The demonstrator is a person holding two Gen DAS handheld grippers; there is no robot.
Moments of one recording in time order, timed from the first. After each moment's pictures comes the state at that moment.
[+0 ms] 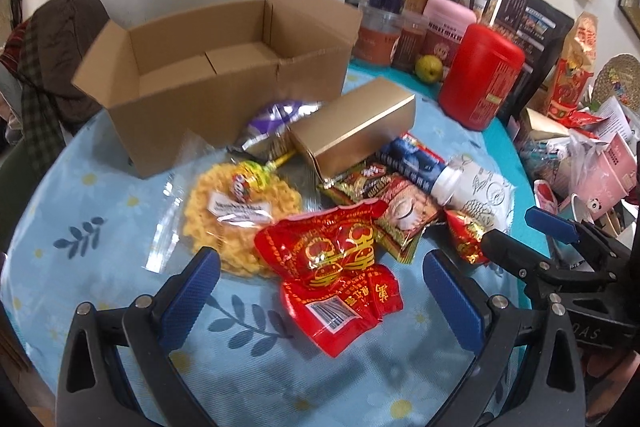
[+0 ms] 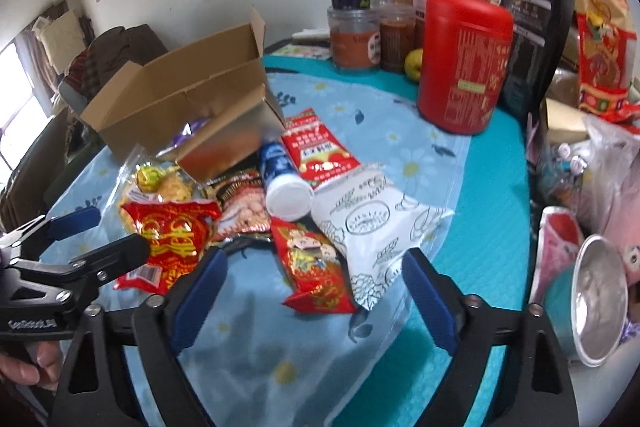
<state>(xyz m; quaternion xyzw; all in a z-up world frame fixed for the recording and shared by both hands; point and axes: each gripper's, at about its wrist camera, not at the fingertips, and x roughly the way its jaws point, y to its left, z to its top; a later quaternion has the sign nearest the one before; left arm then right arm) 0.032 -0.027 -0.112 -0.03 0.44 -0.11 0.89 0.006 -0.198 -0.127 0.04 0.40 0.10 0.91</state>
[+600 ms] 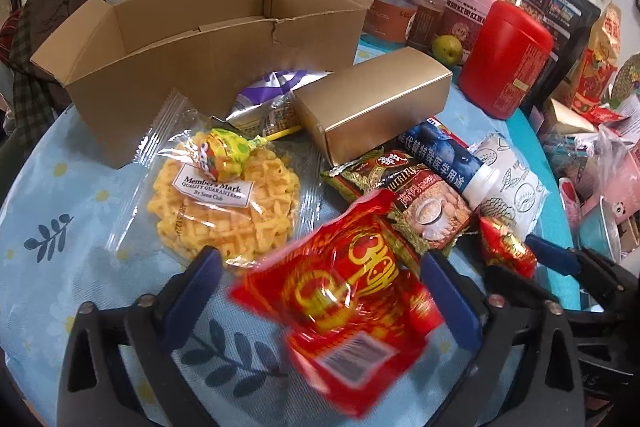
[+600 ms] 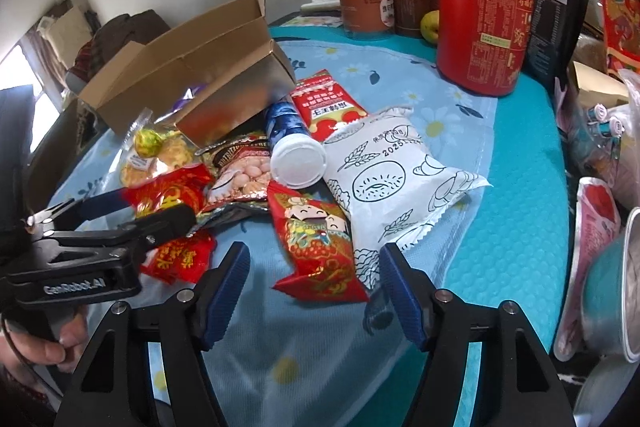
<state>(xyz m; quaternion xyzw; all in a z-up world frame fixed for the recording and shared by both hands) 0.058 -0.034 -0.143 -0.03 0.46 -0.10 0.88 0.016 -0.192 -0.158 0.05 0.44 0.12 0.89</state>
